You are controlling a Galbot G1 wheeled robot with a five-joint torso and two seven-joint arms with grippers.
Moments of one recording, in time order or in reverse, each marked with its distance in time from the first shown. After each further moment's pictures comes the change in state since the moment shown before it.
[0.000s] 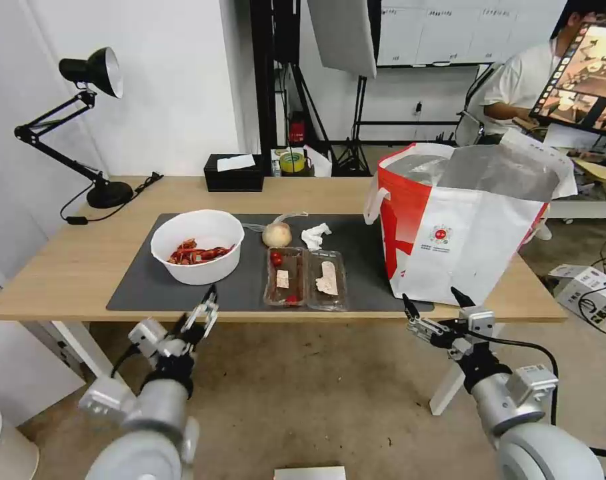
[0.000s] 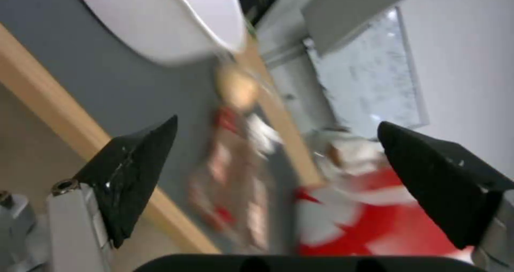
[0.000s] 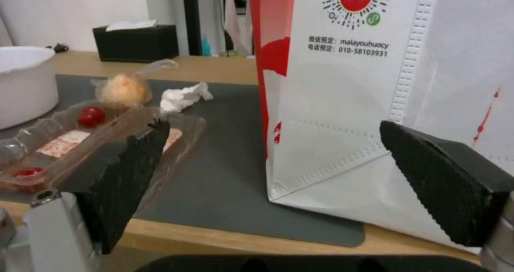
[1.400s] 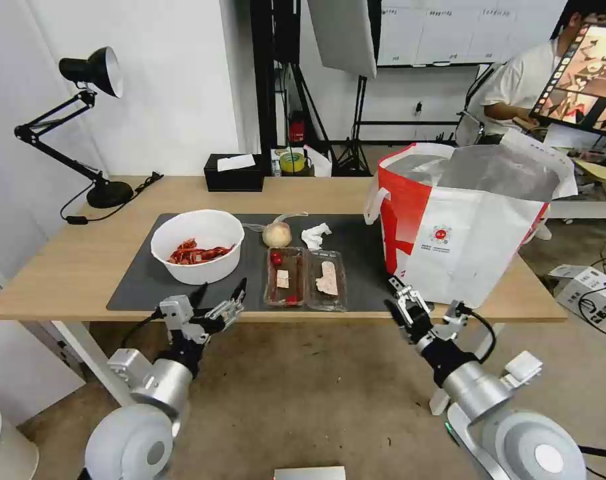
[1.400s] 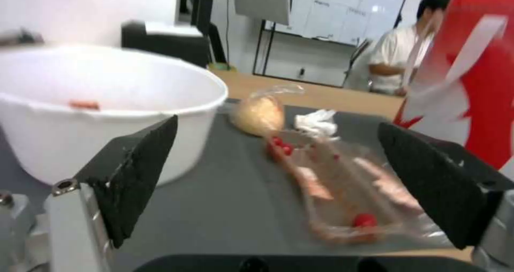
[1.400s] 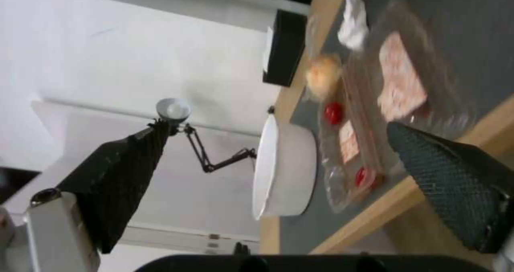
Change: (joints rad) left arm -0.046 0.234 -0.032 0.228 0.695 -0.070 0.463; right arm 0.105 0.058 -0.122 0.049 1.316 -0.027 0.242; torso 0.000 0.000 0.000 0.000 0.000
